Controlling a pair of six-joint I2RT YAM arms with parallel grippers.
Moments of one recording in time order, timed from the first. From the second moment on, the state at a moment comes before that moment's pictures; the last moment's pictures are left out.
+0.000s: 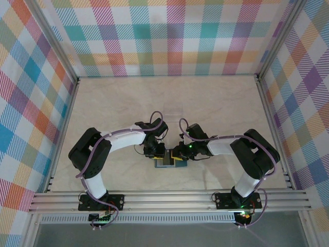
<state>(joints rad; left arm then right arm) -0.76 1.77 1.08 -0.73 0.24 -0.66 0.65 1.68 0.65 0.05 -0.66 0.86</state>
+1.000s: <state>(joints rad) -0.76 1.73 1.04 -0.68 0.23 -0.68 0.64 1.51 0.73 -0.39 -0.47 0.71</state>
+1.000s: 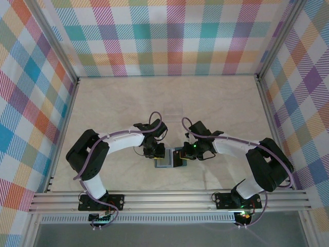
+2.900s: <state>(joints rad) -0.63 1.32 0.82 -0.71 0.13 -0.75 0.58 1.97 1.82 -0.94 -0.17 -0.84</state>
